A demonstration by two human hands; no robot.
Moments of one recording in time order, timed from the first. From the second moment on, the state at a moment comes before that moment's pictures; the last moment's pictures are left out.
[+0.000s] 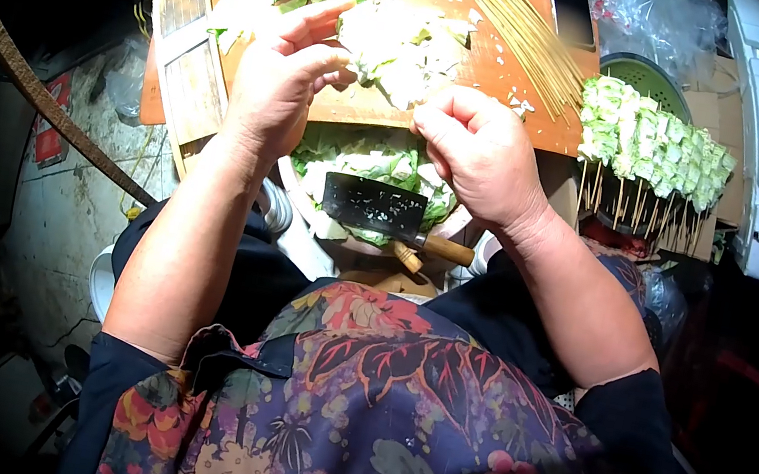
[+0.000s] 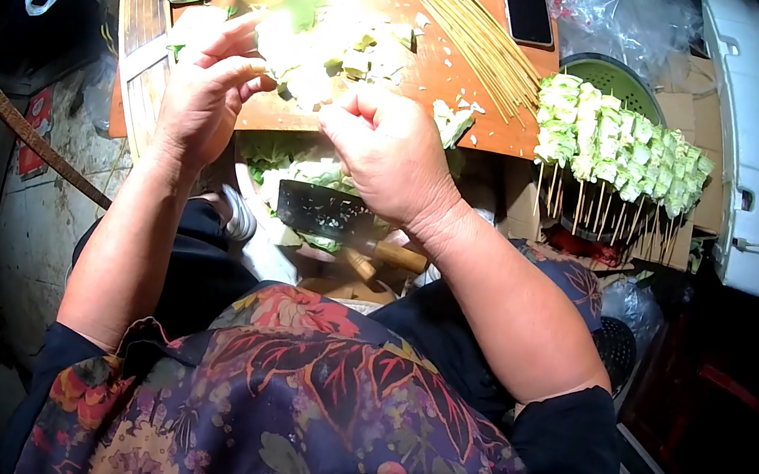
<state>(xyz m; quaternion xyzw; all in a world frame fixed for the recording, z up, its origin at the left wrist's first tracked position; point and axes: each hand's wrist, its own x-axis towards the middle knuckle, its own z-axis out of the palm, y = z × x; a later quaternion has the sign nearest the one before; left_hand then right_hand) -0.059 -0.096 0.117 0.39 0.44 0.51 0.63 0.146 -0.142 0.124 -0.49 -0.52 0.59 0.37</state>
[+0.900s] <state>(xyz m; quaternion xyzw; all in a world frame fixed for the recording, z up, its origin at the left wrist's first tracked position) -0.072 -0.061 0.054 0.54 0.70 0.16 0.44 0.165 -0.139 0.132 -0.48 -0.44 0.65 0.39</state>
